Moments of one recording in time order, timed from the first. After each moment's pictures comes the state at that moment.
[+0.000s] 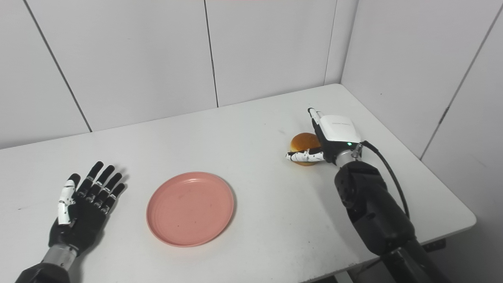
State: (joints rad) left arm -0.31 0.09 0.16 0.26 -0.51 0.29 -0.35; right arm -0.34 -0.51 0.09 0.01 -0.94 0.41 0.26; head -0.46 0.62
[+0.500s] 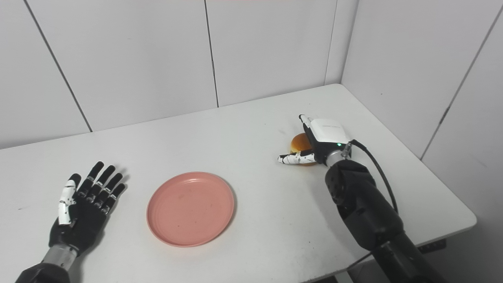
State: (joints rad) left arm -0.31 0.09 0.15 0.25 -0.51 0.29 -0.35; right arm -0.39 -0.49 0.13 0.09 -0.92 0.44 0.28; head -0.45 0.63
